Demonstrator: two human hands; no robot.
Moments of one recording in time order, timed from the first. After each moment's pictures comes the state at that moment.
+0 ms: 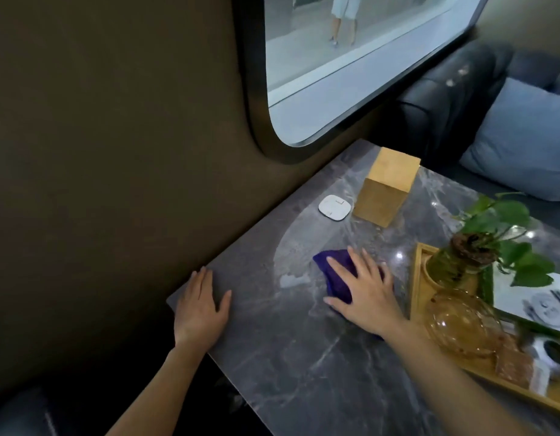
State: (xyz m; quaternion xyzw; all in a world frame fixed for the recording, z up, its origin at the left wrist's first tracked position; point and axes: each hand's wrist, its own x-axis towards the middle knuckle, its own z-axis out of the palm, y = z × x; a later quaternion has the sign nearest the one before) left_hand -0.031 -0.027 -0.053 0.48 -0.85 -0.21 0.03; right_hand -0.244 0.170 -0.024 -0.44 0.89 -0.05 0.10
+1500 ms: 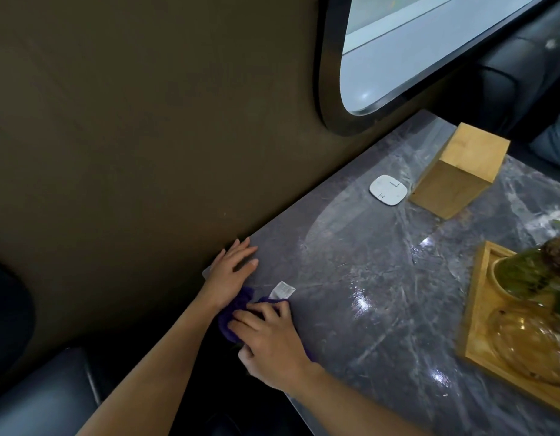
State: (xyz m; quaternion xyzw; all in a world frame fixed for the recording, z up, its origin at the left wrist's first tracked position) left_hand -0.023 -0.075 -0.058 0.41 -0.79 -0.47 0.03; right_hand -0.061 0.079 -0.065 -0.67 0.71 -0.19 0.11
